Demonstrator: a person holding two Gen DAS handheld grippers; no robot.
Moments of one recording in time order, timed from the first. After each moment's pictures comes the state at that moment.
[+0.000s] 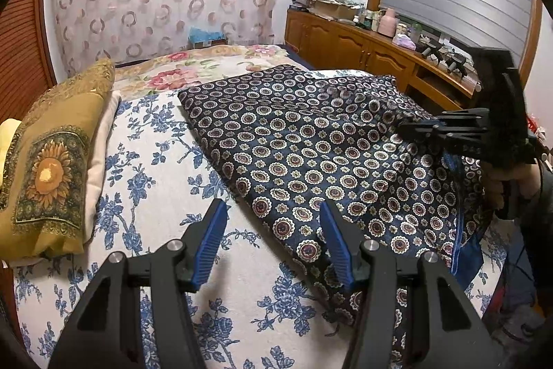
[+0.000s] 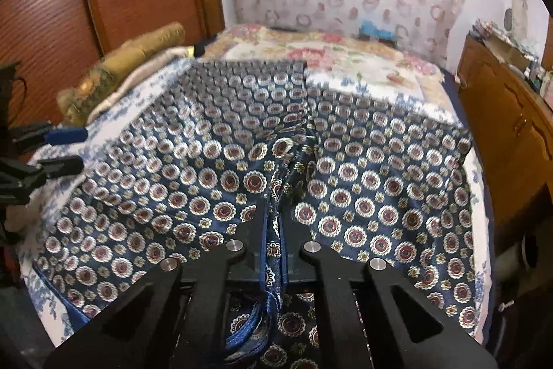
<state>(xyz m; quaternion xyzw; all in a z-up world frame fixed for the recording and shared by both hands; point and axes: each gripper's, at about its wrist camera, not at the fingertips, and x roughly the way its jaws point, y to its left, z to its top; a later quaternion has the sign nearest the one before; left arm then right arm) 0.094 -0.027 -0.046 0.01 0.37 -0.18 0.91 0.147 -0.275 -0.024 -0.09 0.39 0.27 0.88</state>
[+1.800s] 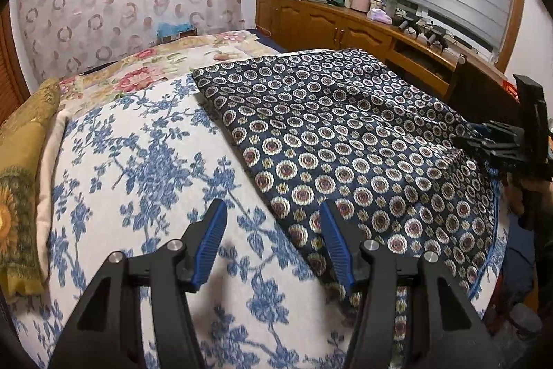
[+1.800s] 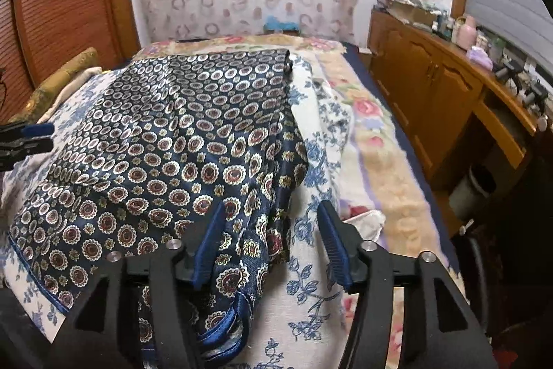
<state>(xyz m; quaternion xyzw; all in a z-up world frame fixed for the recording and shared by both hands) 0.127 -0.089 -0.054 0.05 0.40 -0.23 0.89 0.072 -0.405 -0.030 -0.04 0.40 0.09 0.91</state>
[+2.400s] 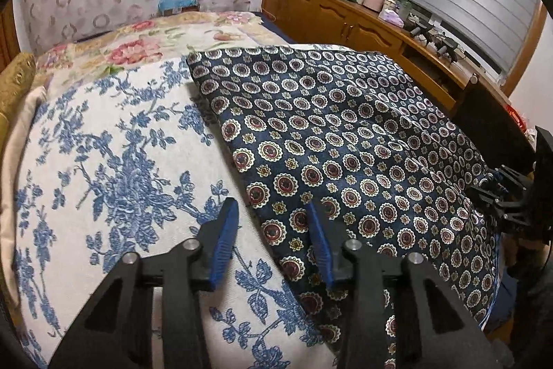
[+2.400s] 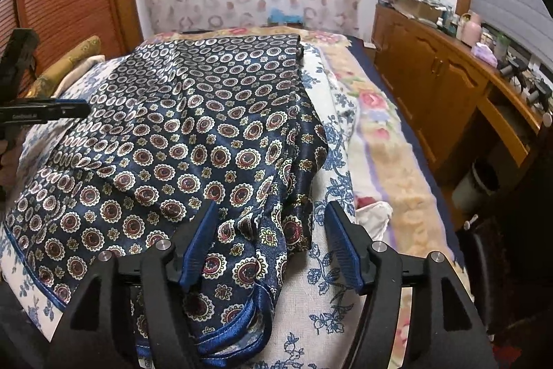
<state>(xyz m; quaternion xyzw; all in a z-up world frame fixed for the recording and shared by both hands) 0.179 -0.096 -0.069 -0.01 0.44 -0.23 0.87 0.066 -0.394 -0.041 -0.04 0.41 0.10 0.91</state>
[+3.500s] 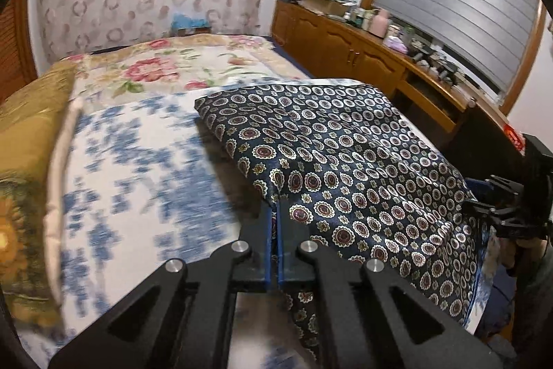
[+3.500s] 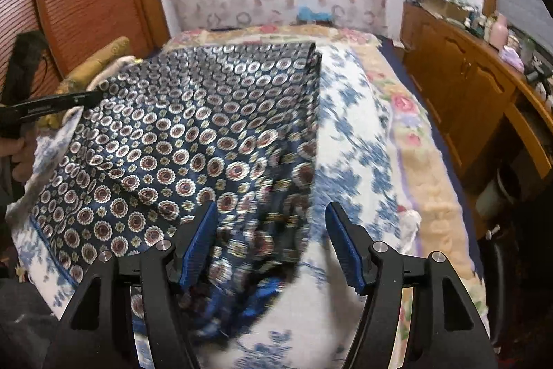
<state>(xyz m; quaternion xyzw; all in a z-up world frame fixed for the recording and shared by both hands) 0.162 -0.041 -0.036 -0.03 0.40 -0.21 0.89 0.079 -0.360 -0.023 -0.03 0.41 0.16 0.90</state>
